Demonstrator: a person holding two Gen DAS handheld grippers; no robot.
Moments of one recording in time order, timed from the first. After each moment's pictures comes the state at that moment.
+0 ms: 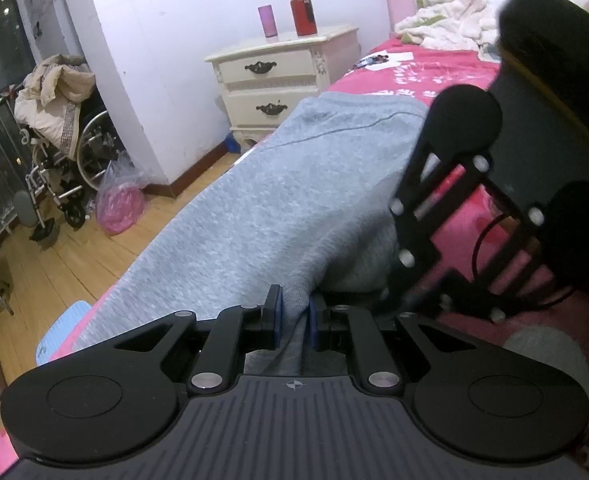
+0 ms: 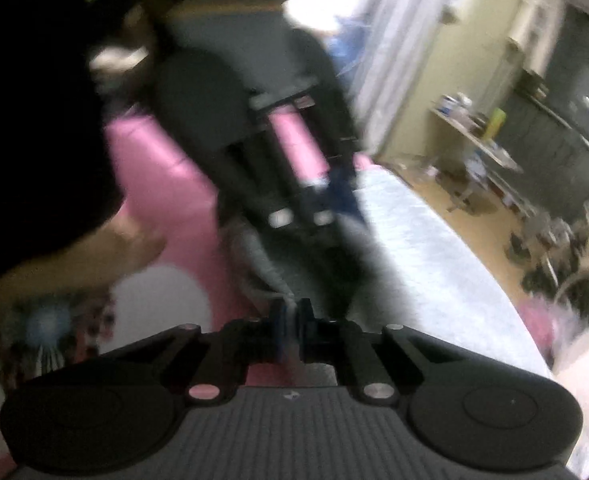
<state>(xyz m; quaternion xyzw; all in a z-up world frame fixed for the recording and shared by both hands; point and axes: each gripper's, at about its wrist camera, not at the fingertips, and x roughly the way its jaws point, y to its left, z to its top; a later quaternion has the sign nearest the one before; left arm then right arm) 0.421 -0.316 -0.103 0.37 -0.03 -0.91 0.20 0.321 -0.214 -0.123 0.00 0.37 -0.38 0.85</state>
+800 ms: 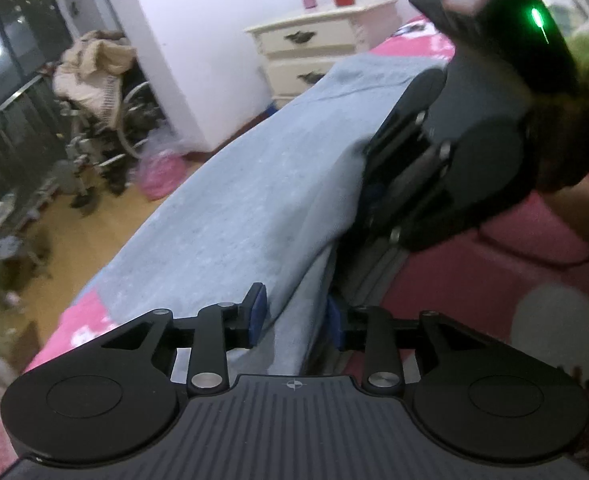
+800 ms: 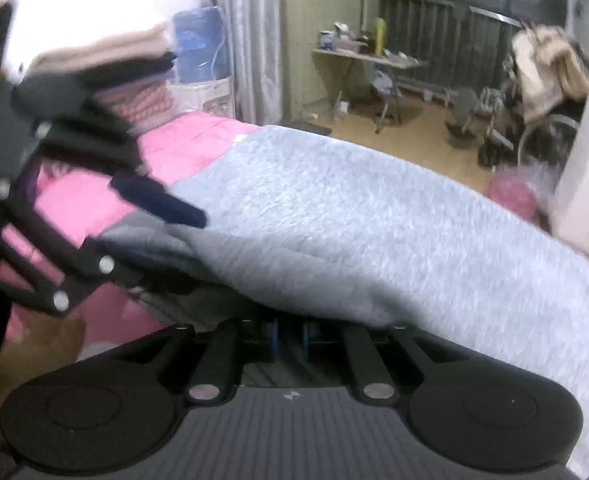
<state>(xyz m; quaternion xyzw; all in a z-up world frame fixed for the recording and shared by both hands) 0.441 -0.290 -0.124 0.41 -0.05 -0.86 0.29 0.279 -0.232 -0.139 0.21 0.29 -0.50 0.79</state>
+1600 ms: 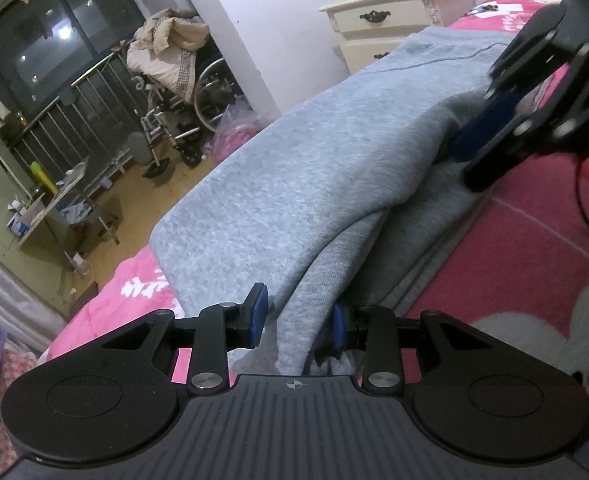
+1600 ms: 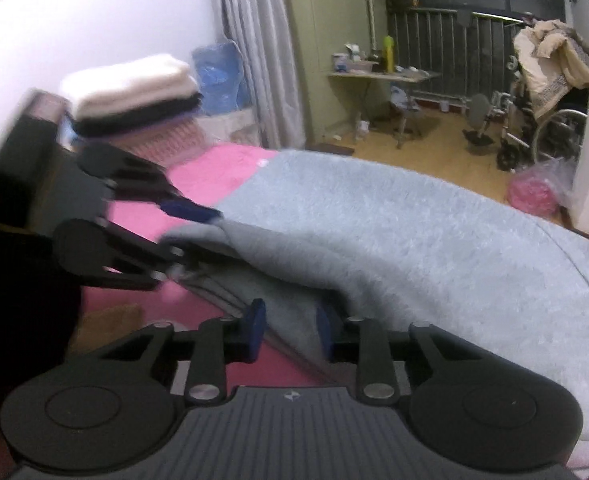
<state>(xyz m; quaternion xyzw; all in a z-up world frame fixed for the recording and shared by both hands) 0.444 -0.286 -0.130 0.42 -0.05 -0.82 0.40 0.236 -0.201 -0.122 0.22 0.25 -0.48 0.81</state>
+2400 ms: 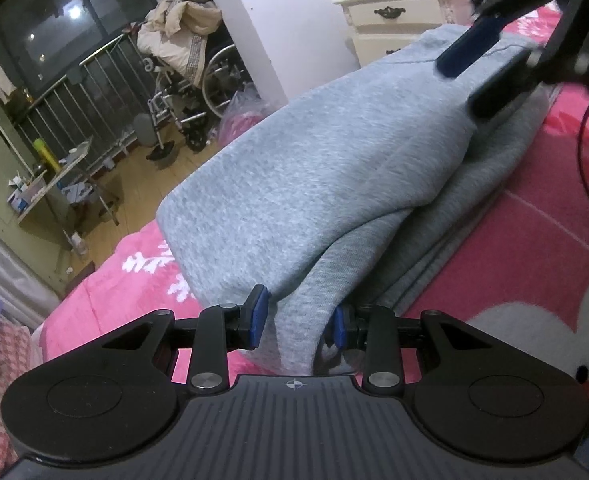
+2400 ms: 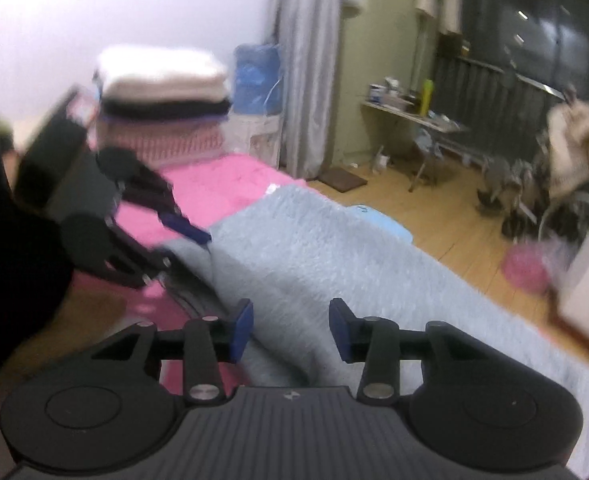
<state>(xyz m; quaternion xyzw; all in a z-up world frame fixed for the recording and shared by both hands) 0.458 -0.291 -0.132 0.41 -0.02 -0.81 0.41 0.247 -0.209 -0.083 0.08 0.31 -0.43 0.85</state>
